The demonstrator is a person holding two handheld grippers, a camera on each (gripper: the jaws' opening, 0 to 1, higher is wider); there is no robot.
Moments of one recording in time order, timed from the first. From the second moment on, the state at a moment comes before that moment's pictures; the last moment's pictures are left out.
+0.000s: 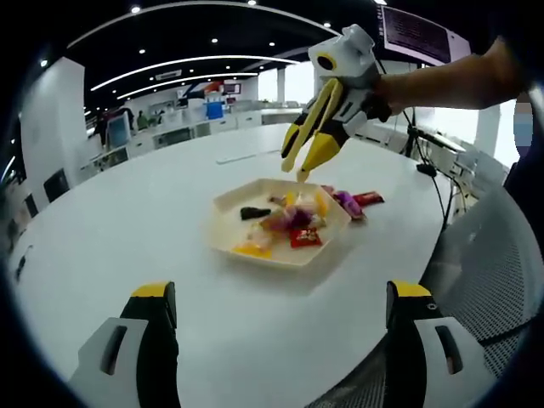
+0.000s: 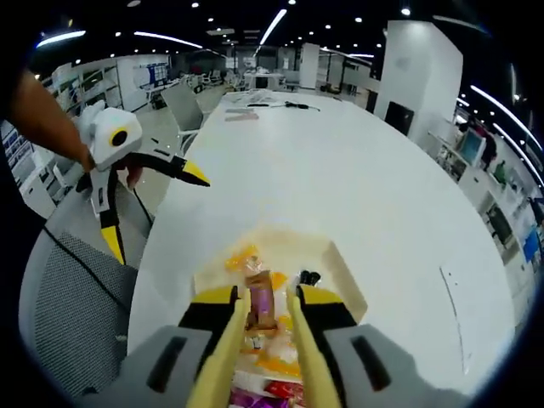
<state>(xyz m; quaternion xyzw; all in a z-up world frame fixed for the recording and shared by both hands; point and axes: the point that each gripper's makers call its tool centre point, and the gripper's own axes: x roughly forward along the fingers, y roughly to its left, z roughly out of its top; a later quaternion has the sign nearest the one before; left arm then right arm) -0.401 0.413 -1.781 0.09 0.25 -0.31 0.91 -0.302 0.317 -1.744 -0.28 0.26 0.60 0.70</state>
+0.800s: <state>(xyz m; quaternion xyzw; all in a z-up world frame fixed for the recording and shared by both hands) -0.402 0.413 -1.783 0.09 0.26 -0.32 0.91 -0.306 0.273 -1.715 -0.26 0.22 0.60 0.72</state>
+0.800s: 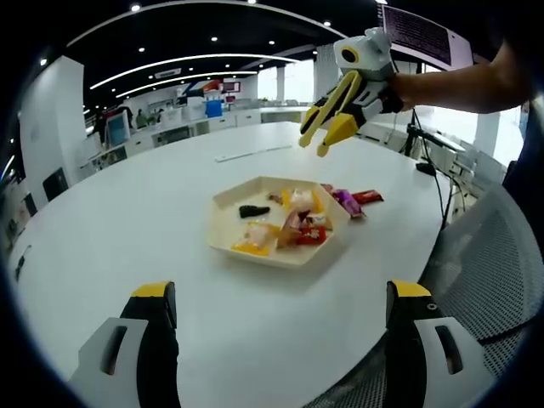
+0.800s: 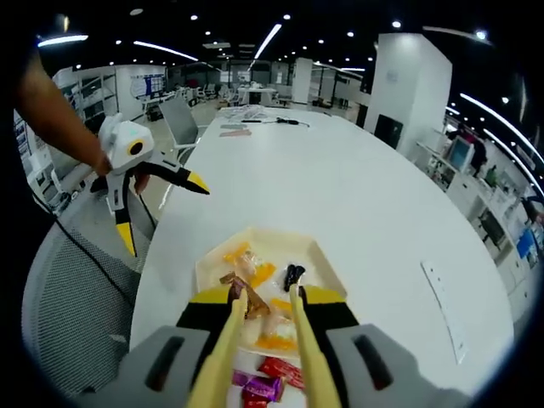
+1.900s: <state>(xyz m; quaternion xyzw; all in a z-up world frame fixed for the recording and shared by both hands) -0.402 0.411 -1.780 0.08 0.25 -0.32 0.91 -0.318 0.171 -1.704 -0.24 0.24 0.53 0.78</state>
